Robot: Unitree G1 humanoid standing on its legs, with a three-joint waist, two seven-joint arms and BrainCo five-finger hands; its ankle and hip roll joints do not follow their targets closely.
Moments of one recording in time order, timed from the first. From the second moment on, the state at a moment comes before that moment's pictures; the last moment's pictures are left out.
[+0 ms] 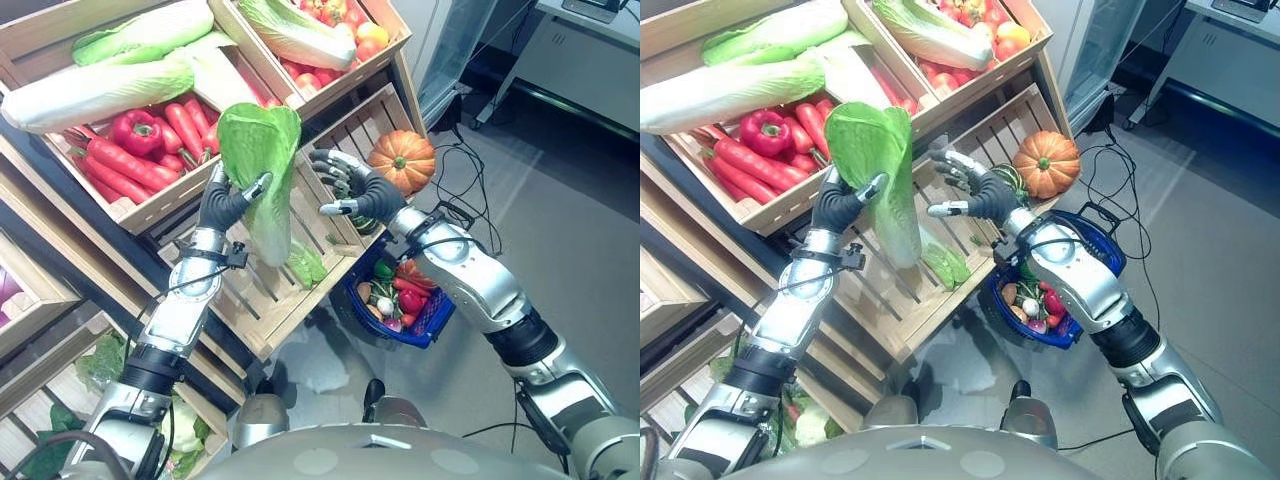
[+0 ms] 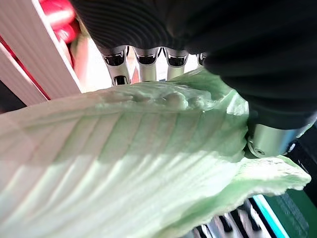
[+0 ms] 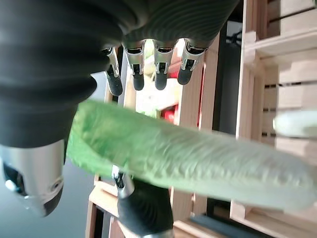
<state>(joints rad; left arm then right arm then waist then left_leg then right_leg) -0.20 0.46 -0.25 0.05 -0.08 -0.31 0.21 -0.44 -0.48 0.50 -0.24 0.54 0.27 0.07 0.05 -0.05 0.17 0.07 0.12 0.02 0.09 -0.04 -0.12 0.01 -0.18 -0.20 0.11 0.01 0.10</state>
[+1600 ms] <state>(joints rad) -0.19 0.38 -0.23 -0.04 -0.06 -0.27 0.56 -0.25 -0.41 0.40 -0.21 0.41 0.11 -0.12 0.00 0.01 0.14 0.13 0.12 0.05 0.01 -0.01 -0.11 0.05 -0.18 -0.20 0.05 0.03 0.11</state>
